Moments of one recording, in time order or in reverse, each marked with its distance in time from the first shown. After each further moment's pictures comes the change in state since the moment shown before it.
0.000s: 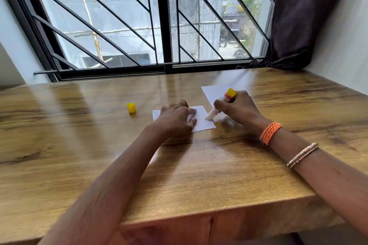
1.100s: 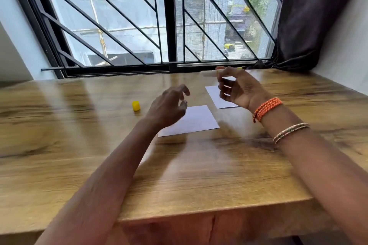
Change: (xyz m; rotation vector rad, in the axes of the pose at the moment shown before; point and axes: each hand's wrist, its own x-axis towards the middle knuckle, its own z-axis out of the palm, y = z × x) left_hand -0.003 -0.021 -0.016 -0.315 0.399 0.033; right_hand 0.042 -0.034 -0.012 0.854 -0.248 0.341
